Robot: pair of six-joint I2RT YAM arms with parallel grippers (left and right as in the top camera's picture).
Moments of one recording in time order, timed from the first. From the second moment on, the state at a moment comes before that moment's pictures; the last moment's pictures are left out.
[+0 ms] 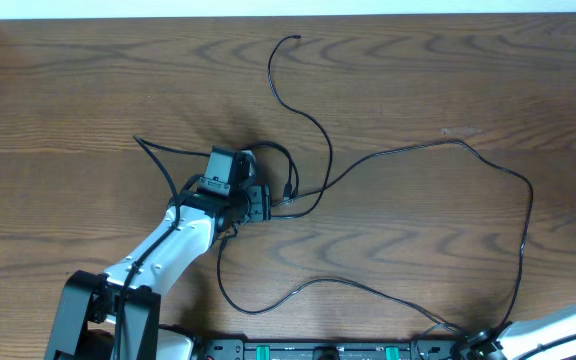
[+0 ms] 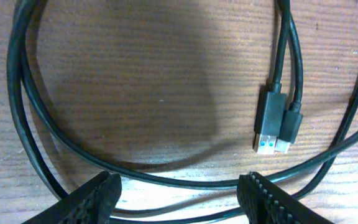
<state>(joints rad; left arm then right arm) -0.30 1.50 0.69 -0.32 0.15 -0.35 -0.94 2.03 1.67 -0.31 -0.04 -0.24</state>
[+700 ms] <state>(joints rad) -0.30 1.50 0.69 -0.25 0.17 -0.38 -0.94 2.06 1.67 -0.54 -0.58 -0.20</state>
